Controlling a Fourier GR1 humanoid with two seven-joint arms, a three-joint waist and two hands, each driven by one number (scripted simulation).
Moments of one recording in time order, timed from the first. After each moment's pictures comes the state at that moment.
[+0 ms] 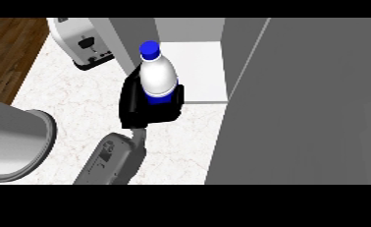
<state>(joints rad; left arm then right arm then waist) -0.37 0.00 -0.32 -1.39 0.33 0.44 -0.25 0.13 -0.32 0.74 -2.47 0.11 -0.41 0.27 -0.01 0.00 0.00</state>
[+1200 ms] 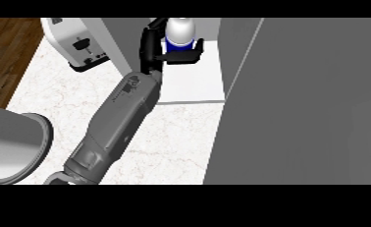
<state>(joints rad) -0.91 0.00 -0.16 -0.71 0.29 0.55 -0.32 0.17 -0.36 0.74 -2.48 0.09 -0.42 0.20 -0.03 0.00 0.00</state>
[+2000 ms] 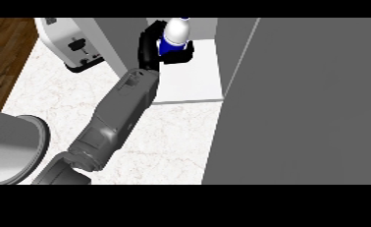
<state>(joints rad) -1.06 0.01 -0.09 -0.30 0.23 0.65 -0.42 0.17 -0.37 0.73 -2.48 0.06 -0.41 0.18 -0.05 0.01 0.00</state>
